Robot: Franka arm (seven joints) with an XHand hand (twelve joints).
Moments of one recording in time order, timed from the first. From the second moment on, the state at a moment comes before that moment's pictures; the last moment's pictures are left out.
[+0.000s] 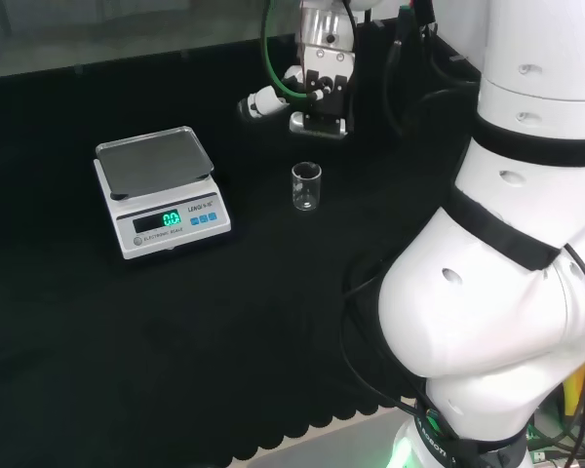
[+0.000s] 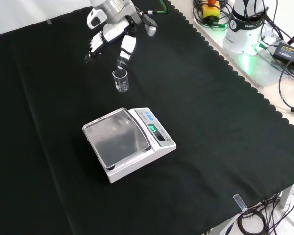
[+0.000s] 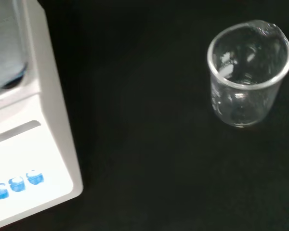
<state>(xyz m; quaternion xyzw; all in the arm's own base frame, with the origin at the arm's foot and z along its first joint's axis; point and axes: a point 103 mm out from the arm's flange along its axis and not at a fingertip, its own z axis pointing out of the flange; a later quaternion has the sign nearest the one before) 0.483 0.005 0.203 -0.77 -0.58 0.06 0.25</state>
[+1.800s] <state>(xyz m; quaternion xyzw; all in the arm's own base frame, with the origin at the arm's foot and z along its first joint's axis) 0.454 -0.009 0.101 -0.80 -0.50 0.12 0.32</state>
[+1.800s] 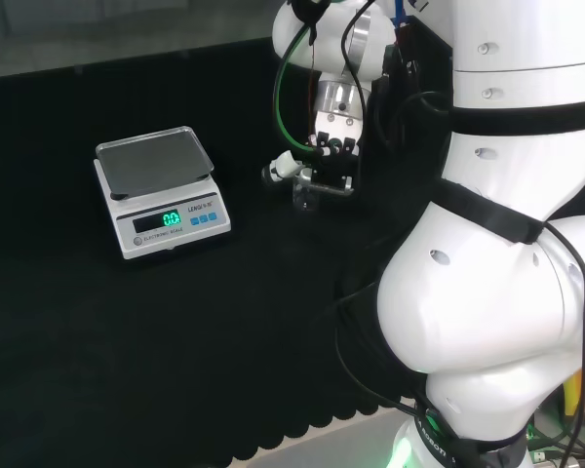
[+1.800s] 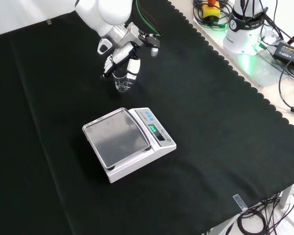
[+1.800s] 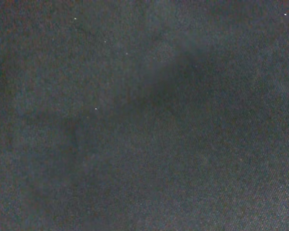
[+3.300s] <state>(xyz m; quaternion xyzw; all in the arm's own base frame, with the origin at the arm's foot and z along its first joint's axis) 0.471 0.005 0.134 -0.82 -0.52 0.08 0.23</state>
